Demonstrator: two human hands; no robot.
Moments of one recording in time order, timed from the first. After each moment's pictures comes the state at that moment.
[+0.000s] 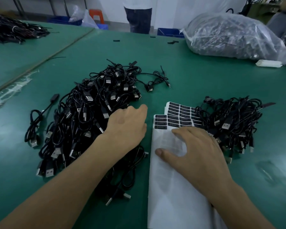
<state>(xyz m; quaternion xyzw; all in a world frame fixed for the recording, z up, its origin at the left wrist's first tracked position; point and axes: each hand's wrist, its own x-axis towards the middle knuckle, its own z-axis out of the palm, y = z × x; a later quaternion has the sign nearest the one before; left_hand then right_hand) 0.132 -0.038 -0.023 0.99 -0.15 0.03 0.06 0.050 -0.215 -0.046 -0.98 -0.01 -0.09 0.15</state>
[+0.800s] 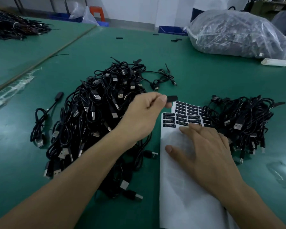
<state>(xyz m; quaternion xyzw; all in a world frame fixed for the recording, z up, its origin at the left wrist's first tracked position) 0.135 -0.036 -0.020 0.78 -0.15 -0.02 0.61 0.053 -0.210 -0.050 -0.99 0.00 -0.09 0.12</state>
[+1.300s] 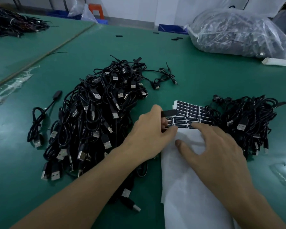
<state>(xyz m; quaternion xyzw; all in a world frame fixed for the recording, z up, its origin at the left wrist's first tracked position) 0.127 -0.049 -0.052 0.87 -0.17 -0.01 0.45 0.051 -0.209 -0.049 -0.97 0.08 -0.15 0.18</state>
